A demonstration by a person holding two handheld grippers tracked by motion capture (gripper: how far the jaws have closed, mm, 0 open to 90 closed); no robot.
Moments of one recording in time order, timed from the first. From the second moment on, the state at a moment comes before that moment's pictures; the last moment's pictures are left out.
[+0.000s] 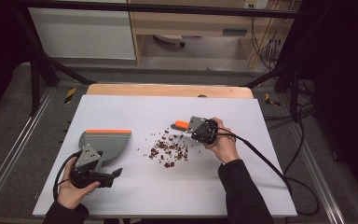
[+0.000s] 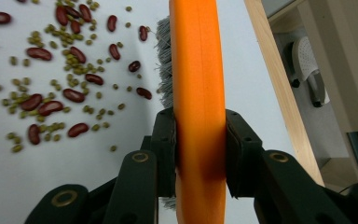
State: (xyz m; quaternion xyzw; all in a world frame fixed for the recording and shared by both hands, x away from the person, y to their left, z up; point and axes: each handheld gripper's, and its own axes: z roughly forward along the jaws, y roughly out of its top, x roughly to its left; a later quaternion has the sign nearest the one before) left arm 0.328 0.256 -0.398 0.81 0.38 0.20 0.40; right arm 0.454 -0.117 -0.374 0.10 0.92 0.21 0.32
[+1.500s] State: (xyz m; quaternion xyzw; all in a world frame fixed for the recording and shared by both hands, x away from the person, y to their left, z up) left arm 0.330 0.256 -0.403 0.81 0.38 0.20 0.40; right arm 0.480 -0.086 -0.411 0.04 0.92 0.18 0.34
